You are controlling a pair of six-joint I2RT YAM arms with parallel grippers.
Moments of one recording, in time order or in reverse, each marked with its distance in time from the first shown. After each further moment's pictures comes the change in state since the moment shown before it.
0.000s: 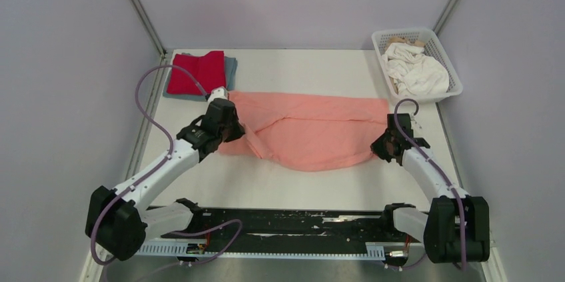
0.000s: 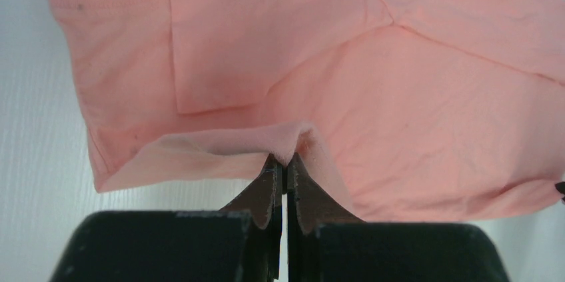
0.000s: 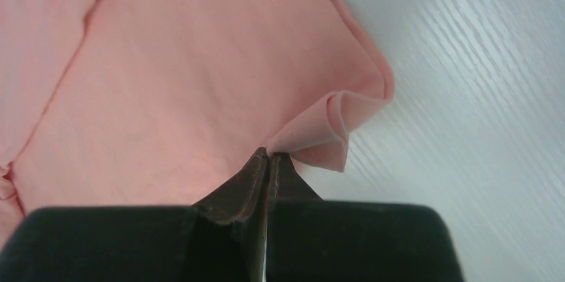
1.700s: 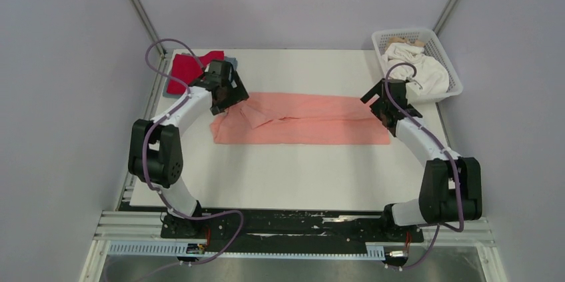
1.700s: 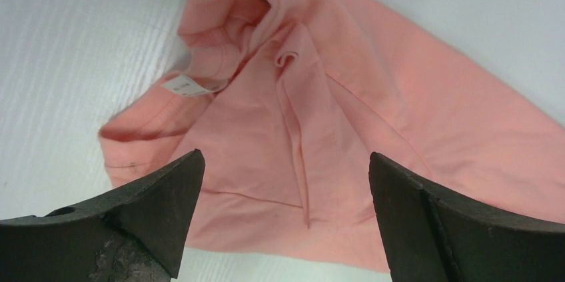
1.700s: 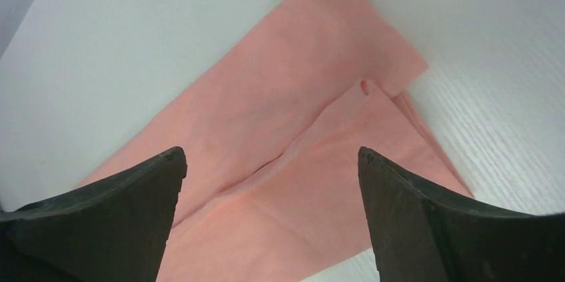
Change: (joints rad) left arm 0.281 0.632 0.518 -0.100 0.056 0.042; right arm 0.026 0.339 0.343 0.258 0.183 -0.035
